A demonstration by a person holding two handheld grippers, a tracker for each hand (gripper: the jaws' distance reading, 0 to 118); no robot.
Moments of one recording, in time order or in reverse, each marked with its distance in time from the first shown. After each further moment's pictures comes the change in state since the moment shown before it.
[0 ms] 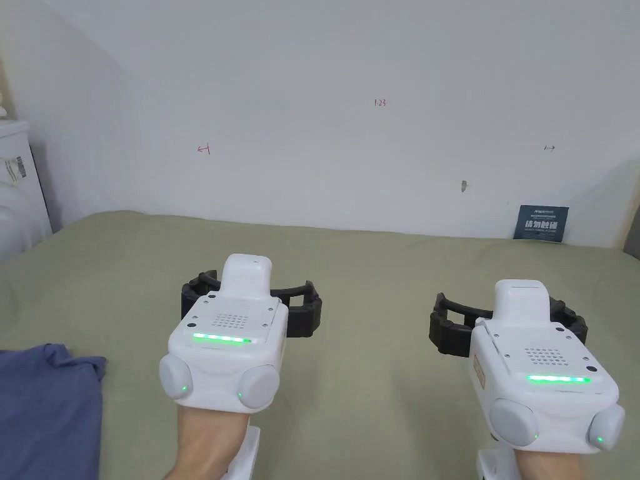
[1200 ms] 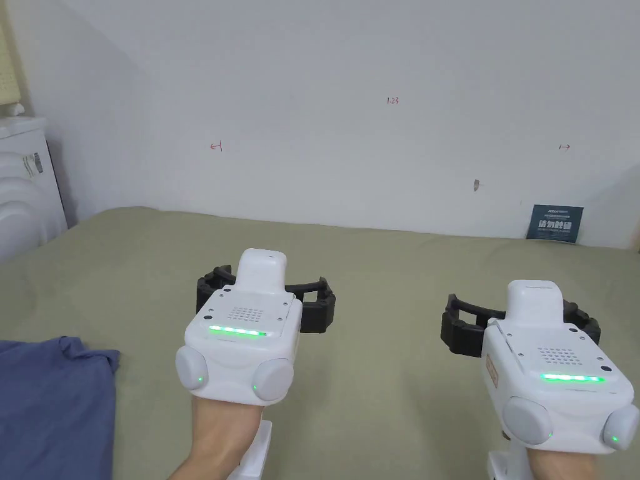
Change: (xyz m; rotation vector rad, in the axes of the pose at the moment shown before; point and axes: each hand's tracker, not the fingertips) left arm 0.001 0.002 0.000 -0.004 -0.003 -0.005; right arm 0.000 0.000 -0.001 -0.019 0.013 -0.006
